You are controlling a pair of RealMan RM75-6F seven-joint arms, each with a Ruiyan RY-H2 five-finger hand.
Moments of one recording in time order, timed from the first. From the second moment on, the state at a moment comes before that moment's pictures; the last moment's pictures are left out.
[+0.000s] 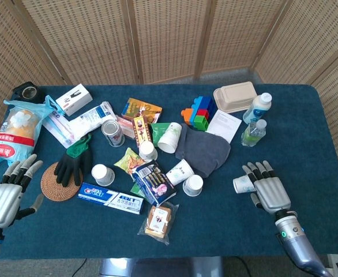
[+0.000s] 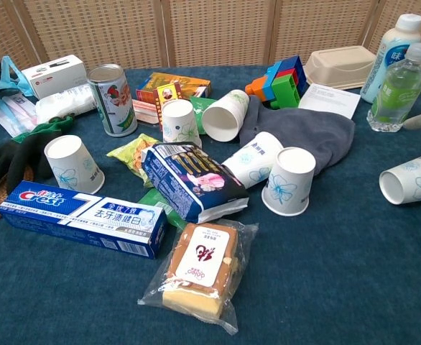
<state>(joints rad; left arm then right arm) -0.13 -1.03 0.00 -1.84 1.56 1.43 0.03 0.37 -1.26 0.03 -1.70 -1.29 1.14 -0.46</state>
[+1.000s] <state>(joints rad) -0.13 -1.04 0.00 -1.81 1.56 1.43 0.00 0.42 -1.37 0.02 -1.64 -1.15 1.12 -0.74</state>
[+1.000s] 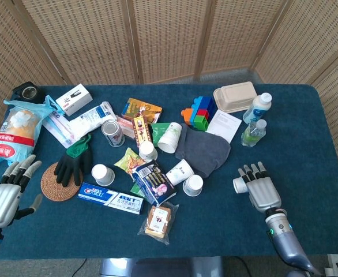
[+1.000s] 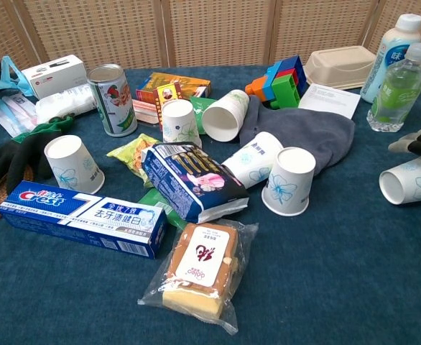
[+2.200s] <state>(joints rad) -0.13 -1.04 0.00 -1.80 1.56 1.43 -0.03 0.43 -1.40 0.05 -1.58 -1.19 1.13 -0.49</state>
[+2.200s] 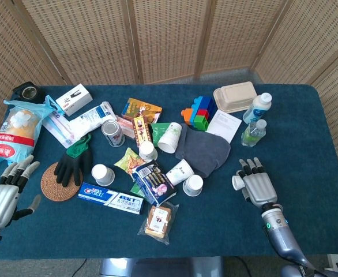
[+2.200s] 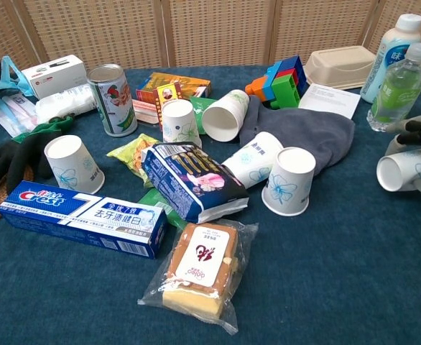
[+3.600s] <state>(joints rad) -0.11 -1.01 0.01 -1.84 1.58 1.47 0.00 0.49 -1.29 0.03 -1.38 -1.58 0.86 1.00</state>
